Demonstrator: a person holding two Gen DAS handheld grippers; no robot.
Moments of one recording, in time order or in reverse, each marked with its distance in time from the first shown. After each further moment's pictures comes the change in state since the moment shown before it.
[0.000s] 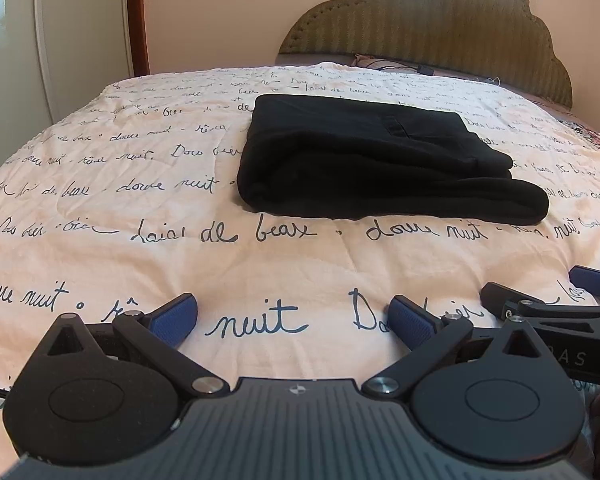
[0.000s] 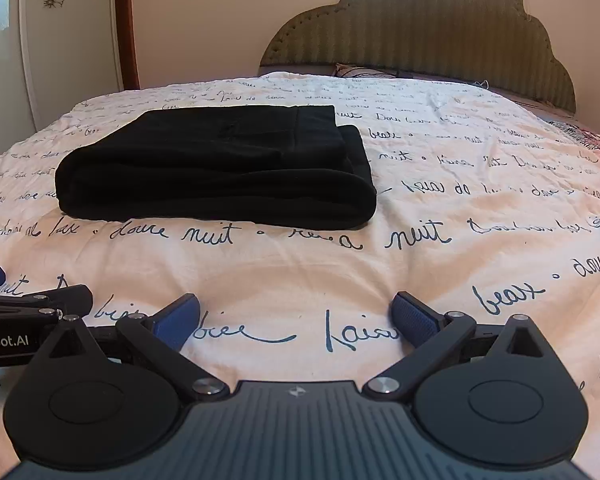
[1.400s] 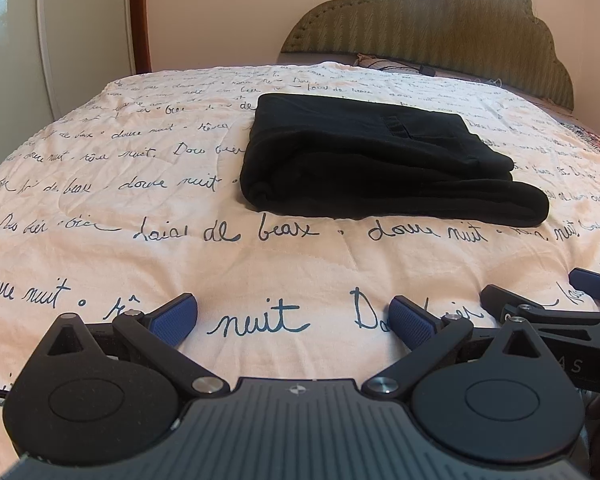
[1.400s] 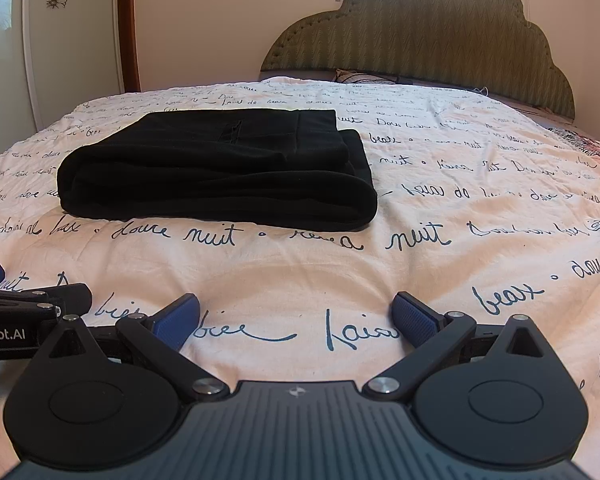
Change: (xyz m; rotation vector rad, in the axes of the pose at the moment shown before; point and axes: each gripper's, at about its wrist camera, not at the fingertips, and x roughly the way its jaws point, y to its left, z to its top) left arm -0.002 -0.001 0.000 -0.007 0.007 0.009; right arm -0.002 0.002 -0.001 -0.007 -0.009 -0.003
